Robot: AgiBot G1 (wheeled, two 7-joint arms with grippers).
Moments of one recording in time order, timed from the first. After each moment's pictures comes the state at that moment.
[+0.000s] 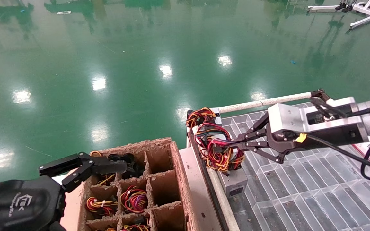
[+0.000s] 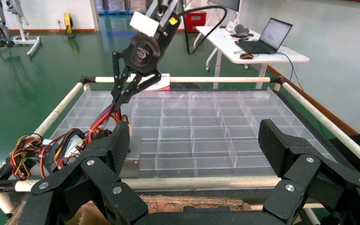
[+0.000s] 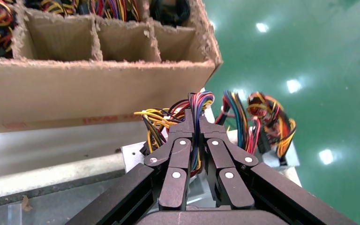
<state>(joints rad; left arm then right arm) -1.09 0.59 0.35 -1.27 0.68 1.47 -0.15 1.96 -0.94 -1.03 0.29 -1.16 -1.56 -0.50</state>
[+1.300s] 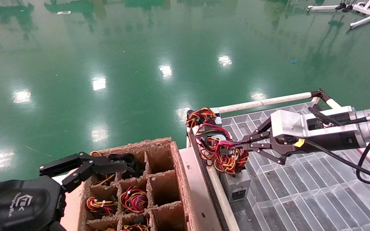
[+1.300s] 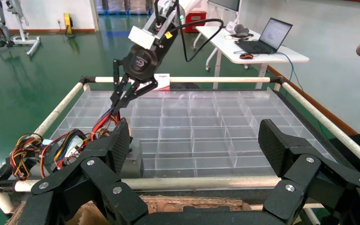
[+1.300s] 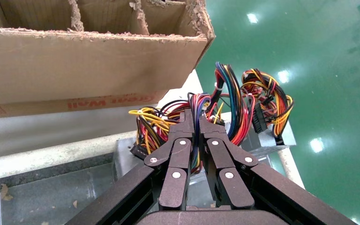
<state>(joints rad) -1.09 0.59 0.35 -1.27 0.68 1.47 -0.15 1.97 -1.01 -1.04 0.05 -1.16 -1.56 -0.68</state>
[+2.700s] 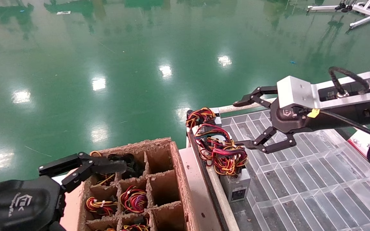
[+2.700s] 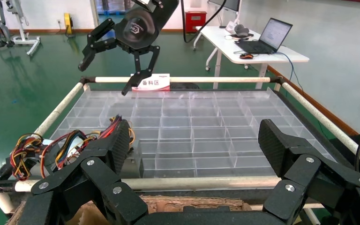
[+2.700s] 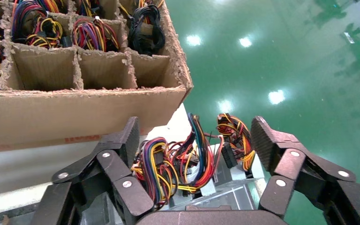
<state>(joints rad) -1.09 0.59 0.35 -1.27 0.68 1.47 -0.15 2.01 -0.95 -1.02 0.25 -1.10 -1.60 -0.49</state>
